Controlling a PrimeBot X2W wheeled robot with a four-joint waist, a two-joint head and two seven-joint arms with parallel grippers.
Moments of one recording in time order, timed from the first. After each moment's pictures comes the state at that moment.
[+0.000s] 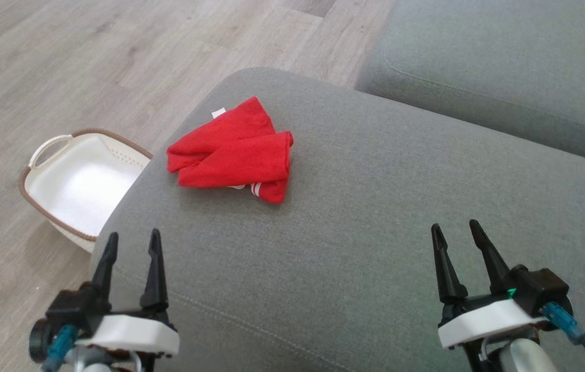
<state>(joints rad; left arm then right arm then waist) 0.08 0.05 -0.11 0.09 -0.18 0.02 -0.26 -0.01 -0.05 0.14 0.27 0.20 0.12 -0.25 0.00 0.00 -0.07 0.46</state>
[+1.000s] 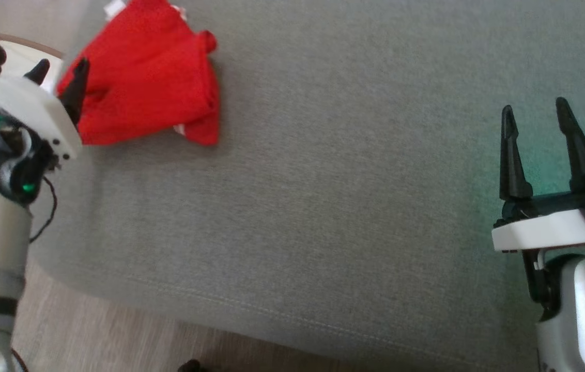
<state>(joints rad) -0.72 0.34 -0.18 0.62 -0.46 -0.13 0.23 -0.18 -0.05 -0.05 -0.03 -0.04 0.12 -0.09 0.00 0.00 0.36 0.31</state>
